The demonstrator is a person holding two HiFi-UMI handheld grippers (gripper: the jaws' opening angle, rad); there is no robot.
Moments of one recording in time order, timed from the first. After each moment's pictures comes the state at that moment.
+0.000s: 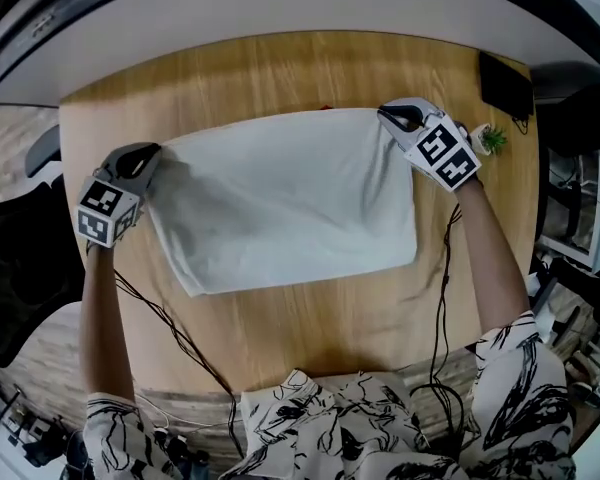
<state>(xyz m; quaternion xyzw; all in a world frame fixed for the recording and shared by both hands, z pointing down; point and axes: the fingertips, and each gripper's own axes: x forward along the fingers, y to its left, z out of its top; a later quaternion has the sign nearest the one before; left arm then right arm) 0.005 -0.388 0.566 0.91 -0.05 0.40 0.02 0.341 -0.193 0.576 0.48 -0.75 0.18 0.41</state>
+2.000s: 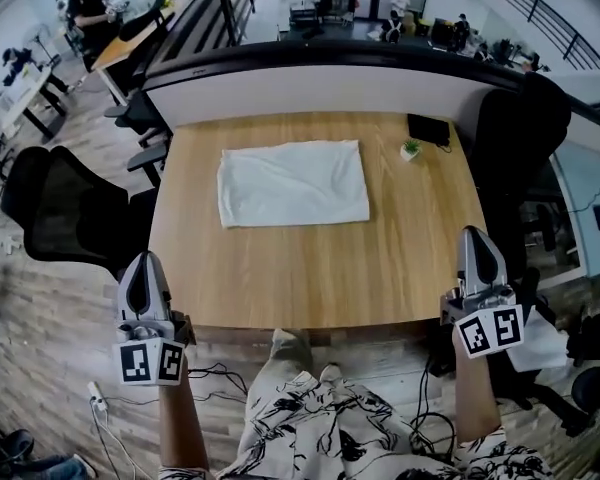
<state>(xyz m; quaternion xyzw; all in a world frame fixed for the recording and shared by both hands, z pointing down) -0.240 0.072 0.126 0.91 -0.41 -0.05 -0.04 0.186 0.316 0.142 0.78 -0.62 -0.04 -0.06</state>
